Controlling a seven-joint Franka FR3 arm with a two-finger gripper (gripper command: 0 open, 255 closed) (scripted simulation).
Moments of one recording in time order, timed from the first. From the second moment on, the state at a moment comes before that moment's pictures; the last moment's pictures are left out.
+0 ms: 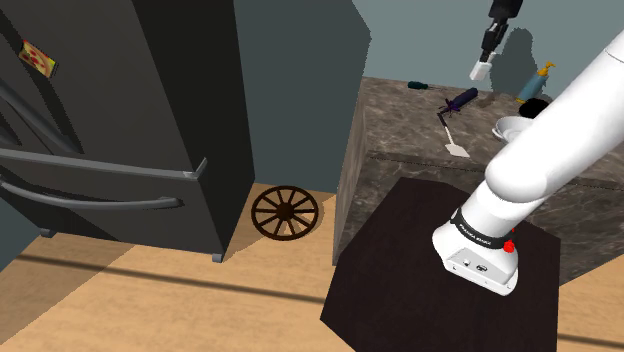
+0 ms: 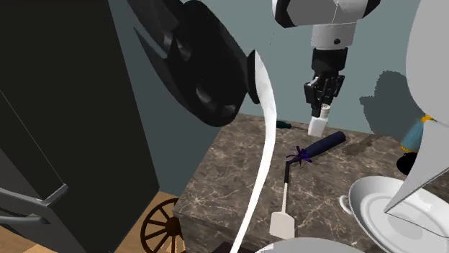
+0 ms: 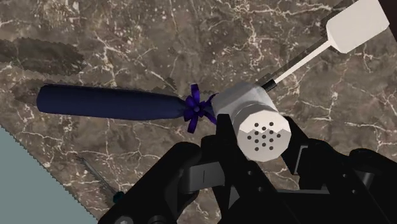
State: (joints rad) arm -0.33 -0.08 -0.75 -1.88 -0.17 1.73 -0.91
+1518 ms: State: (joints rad) arm -0.87 0.50 -0.88 -1.35 0.24 1.68 -1.59
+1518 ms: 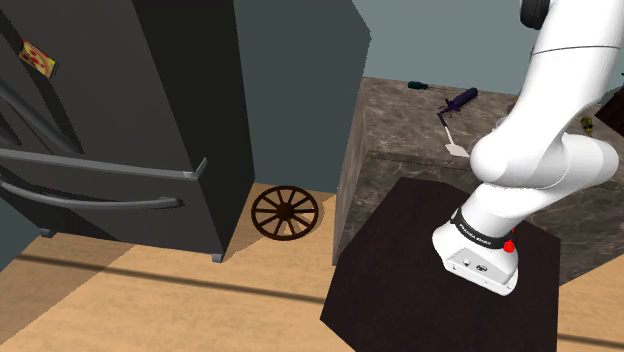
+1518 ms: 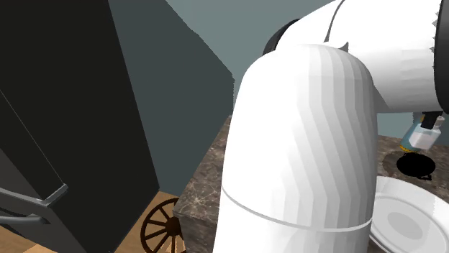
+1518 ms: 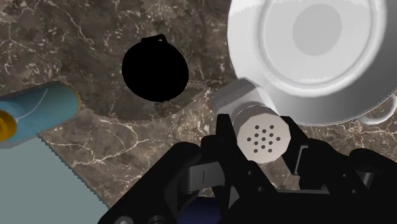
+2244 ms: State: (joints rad) arm -0.85 0.52 -0.87 -1.48 0.26 1.82 -1.59
